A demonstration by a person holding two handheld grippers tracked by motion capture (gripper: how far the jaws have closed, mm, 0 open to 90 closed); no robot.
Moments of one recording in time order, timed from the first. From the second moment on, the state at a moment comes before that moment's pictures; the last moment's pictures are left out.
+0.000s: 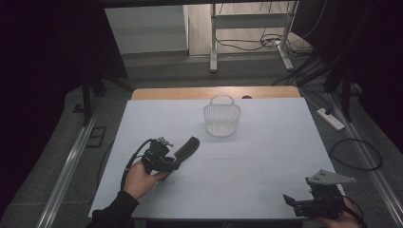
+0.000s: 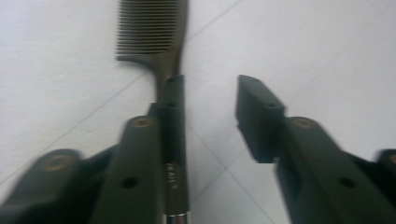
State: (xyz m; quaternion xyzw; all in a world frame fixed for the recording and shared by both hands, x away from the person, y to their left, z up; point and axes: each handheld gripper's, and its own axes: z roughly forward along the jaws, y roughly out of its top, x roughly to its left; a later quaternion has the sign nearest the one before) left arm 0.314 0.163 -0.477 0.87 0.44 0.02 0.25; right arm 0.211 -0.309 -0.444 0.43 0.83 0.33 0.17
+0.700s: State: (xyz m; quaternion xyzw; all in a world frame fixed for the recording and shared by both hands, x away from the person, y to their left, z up) left arm 0.324 0.175 -0.474 0.86 0.45 0.02 0.24; right arm 0.211 -0.309 -0.444 0.43 0.83 0.33 0.17
